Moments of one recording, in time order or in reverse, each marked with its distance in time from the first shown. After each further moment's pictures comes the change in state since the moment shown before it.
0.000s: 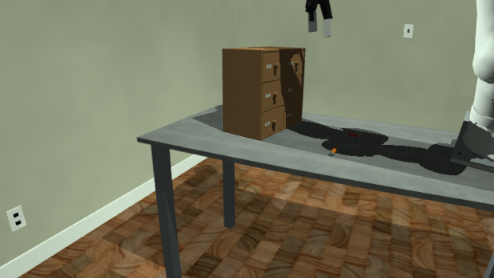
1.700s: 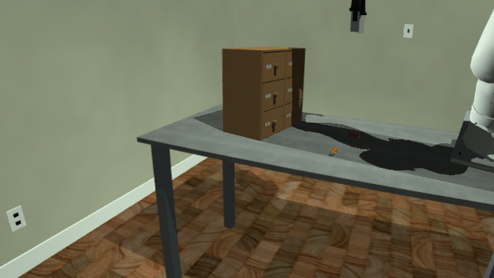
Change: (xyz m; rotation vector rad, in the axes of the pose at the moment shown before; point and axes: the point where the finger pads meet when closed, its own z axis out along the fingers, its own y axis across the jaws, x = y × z) arm 0.114 -0.067 -0.005 0.104 -0.114 -0.110
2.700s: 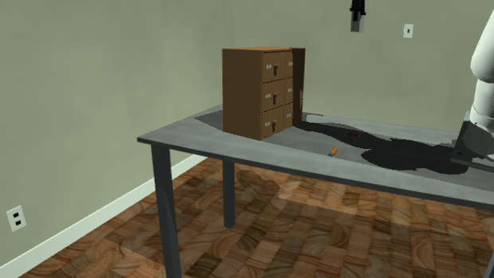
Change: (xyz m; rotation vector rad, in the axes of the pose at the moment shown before) arm -0.001 -0.001 0.000 0.002 -0.002 -0.021
